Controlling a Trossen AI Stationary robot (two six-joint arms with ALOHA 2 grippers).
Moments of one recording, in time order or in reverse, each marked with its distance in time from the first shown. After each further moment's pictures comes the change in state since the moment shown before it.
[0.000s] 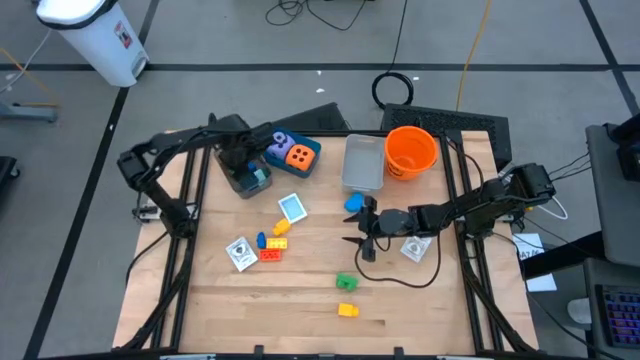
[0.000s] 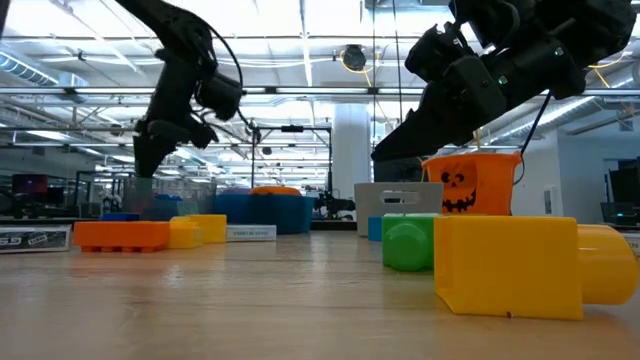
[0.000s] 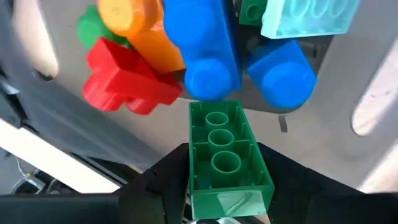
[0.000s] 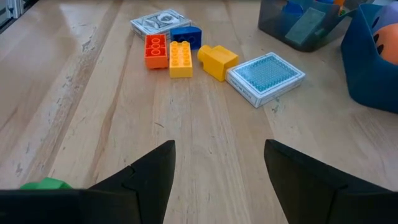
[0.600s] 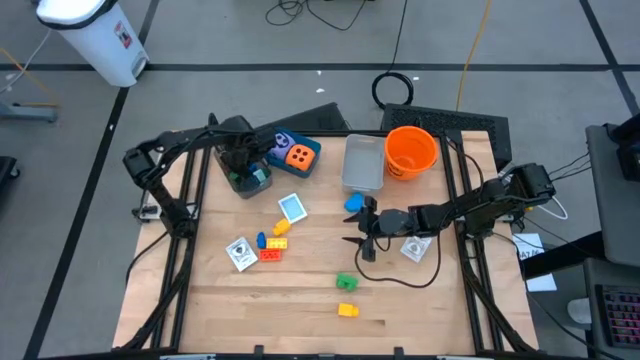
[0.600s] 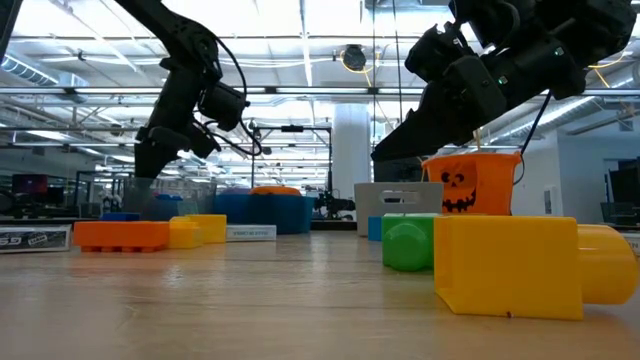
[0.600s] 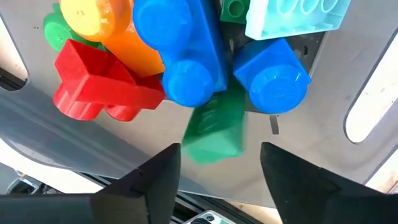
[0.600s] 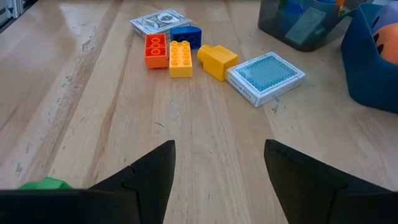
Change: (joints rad) left arm -0.001 0.043 0.000 0.006 0.033 0.011; right arm 0.000 0.000 0.000 -0.002 0.000 0.000
